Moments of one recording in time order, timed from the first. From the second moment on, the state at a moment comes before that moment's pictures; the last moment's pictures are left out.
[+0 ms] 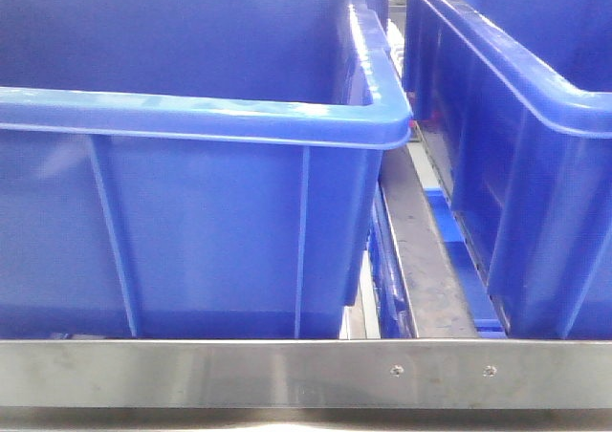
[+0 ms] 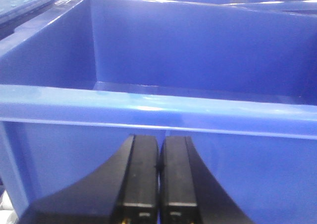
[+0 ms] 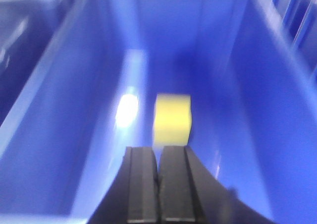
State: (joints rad) left arm -0.08 -0.01 0.00 0.13 0.08 -0.20; right arm -0.01 0.33 -0.50 0.04 0.42 -0.02
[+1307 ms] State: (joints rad) left arm -0.08 -0.01 0.00 0.13 0.08 -0.20; right arm -0.08 -0.01 0.03 0.03 -0.05 -0.02
